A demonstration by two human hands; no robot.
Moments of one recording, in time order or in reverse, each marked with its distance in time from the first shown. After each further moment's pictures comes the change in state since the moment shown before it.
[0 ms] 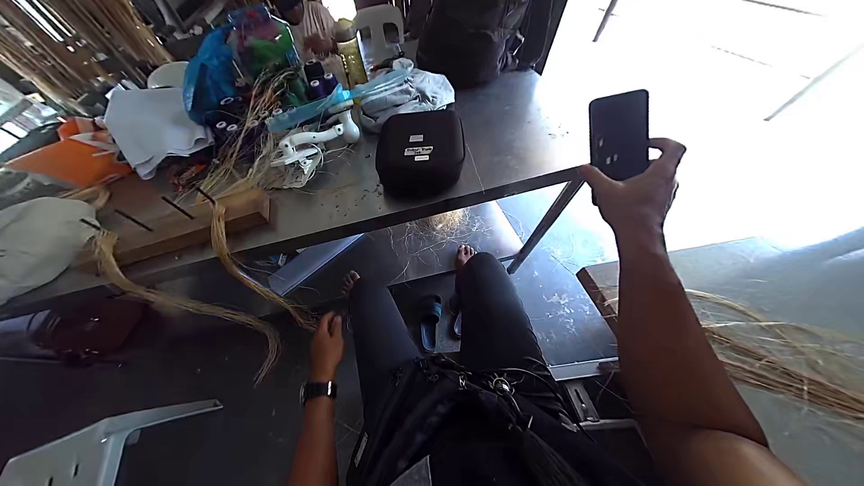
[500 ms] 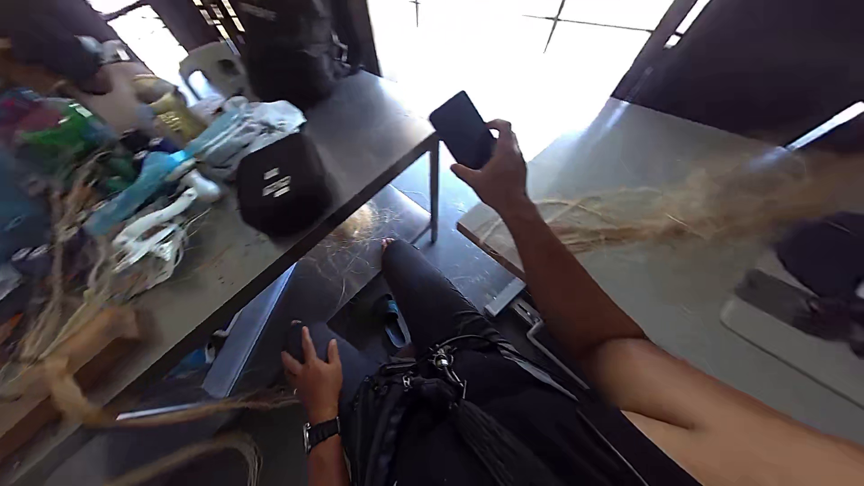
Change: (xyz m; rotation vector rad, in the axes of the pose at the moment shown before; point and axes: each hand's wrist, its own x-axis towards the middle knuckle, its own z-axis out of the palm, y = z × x) left_hand -0.008 0.068 0.088 0.499 0.172 0.341; right_hand -0.025 0.043 -0.057 -0.121 0.056 0.058
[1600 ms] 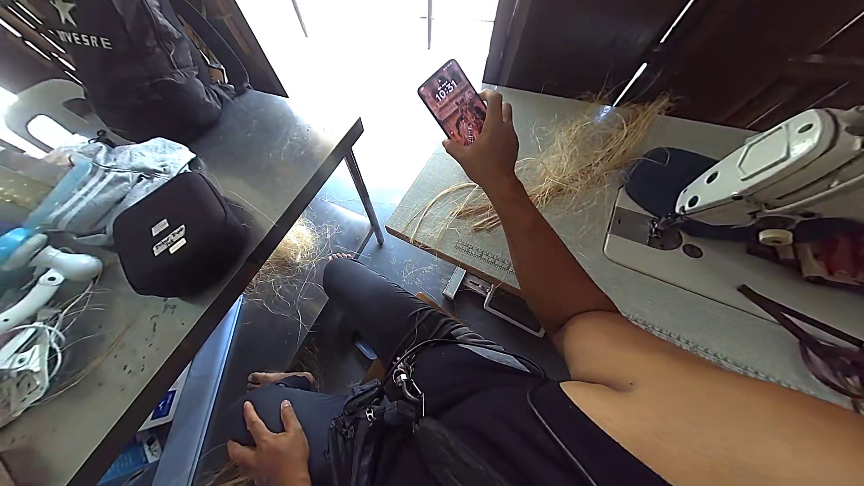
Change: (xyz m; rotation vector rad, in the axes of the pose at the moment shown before) left_hand -0.016 -0.018 -0.011 -0.055 0.054 -0.048; right_hand 0.003 0.076 -0.095 -0.269 0.306 0.165
